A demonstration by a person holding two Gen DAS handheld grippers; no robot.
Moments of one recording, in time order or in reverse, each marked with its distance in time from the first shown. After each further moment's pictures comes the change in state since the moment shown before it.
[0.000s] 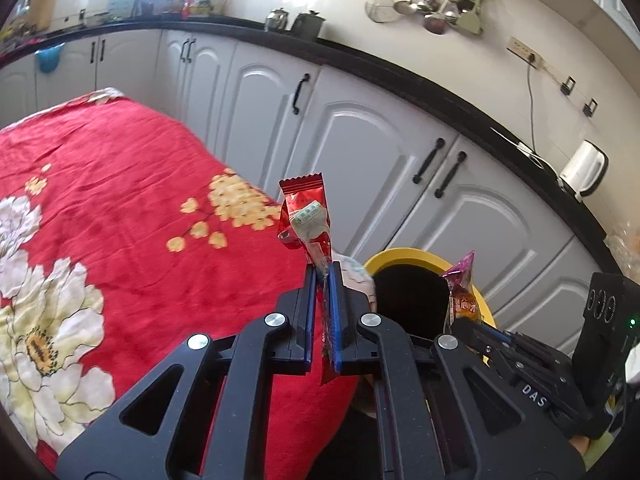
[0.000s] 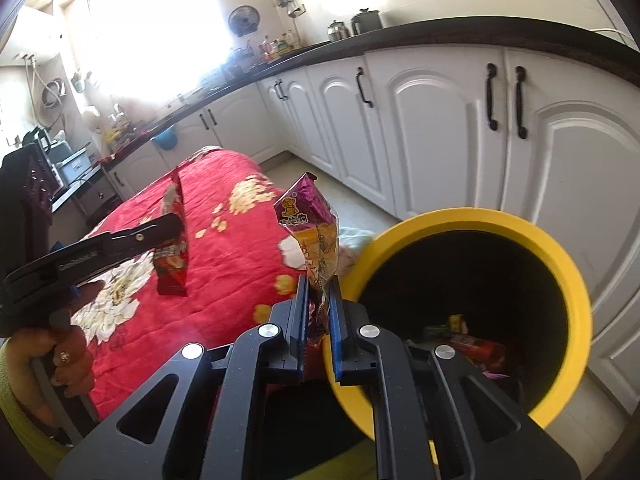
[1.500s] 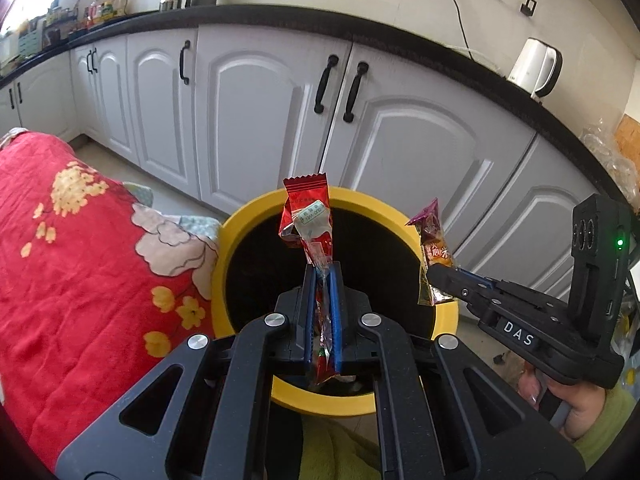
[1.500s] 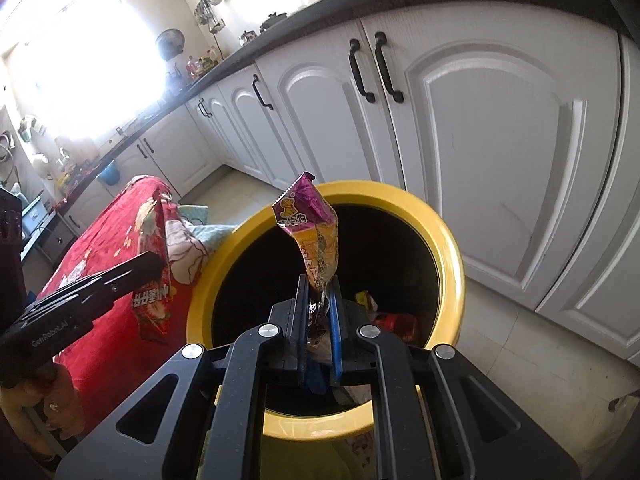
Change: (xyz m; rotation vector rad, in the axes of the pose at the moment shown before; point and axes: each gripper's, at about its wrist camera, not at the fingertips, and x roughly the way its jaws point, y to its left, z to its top) left arm 0.071 -0.130 -0.042 0.248 0.160 -0.110; right arm -0.032 -0.126 -0.030 0.193 0.007 -0.129
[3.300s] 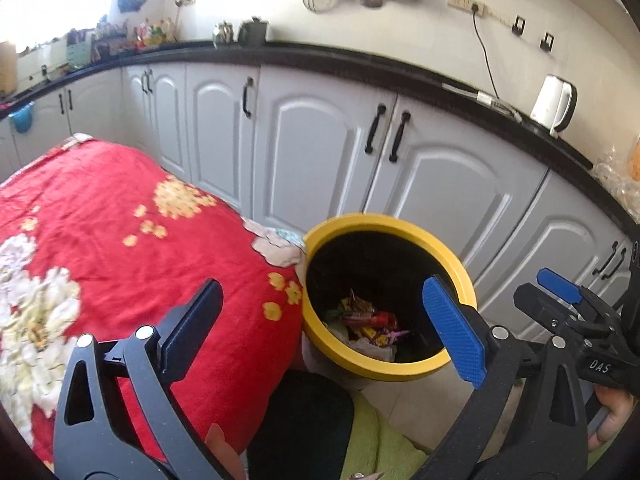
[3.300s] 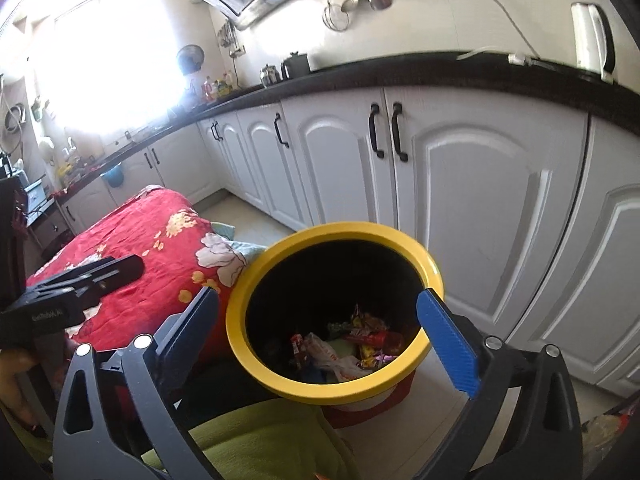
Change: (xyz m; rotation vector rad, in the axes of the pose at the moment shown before) left arm -0.102 0.035 -0.023 -0.044 -0.153 0.140; right arm -0.089 0.064 -0.019 -0.136 -0.186 -0.085
